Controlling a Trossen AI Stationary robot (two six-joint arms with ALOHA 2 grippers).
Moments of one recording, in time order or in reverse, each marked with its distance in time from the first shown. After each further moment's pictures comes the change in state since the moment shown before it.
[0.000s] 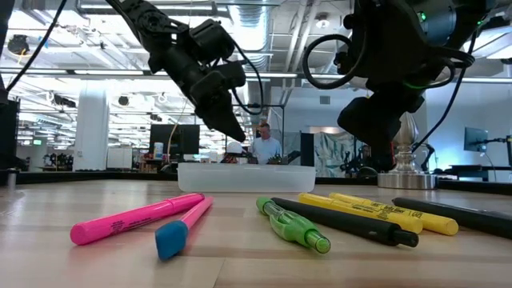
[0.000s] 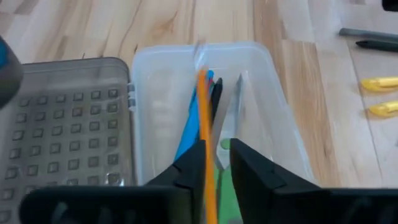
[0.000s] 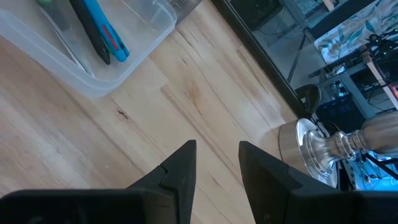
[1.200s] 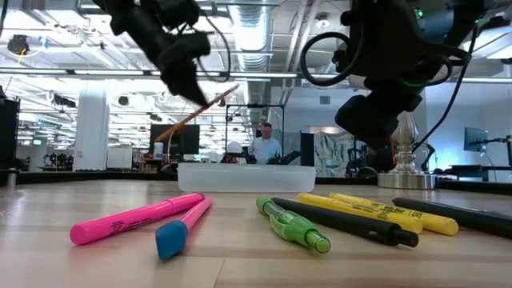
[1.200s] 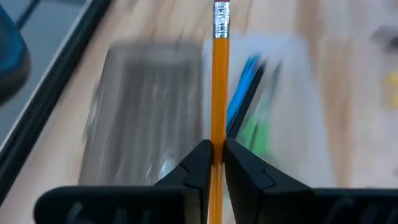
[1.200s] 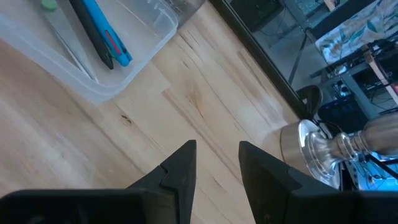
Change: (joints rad) left arm 0.039 -0.345 -0.060 -0.249 -0.170 -0.036; right arm -0.002 0.000 0.008 0.005 0.005 -0.001
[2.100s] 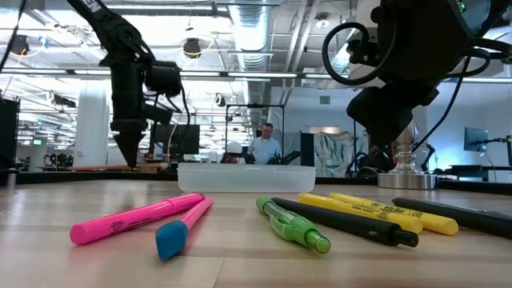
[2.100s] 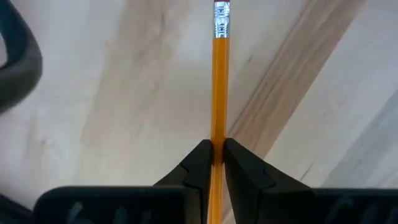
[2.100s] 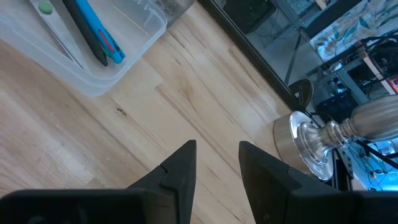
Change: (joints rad) left arm 0.316 0.132 -0.118 -0.359 -0.159 0.117; right arm 0.059 0.000 0.000 -0.102 -0.004 0.158
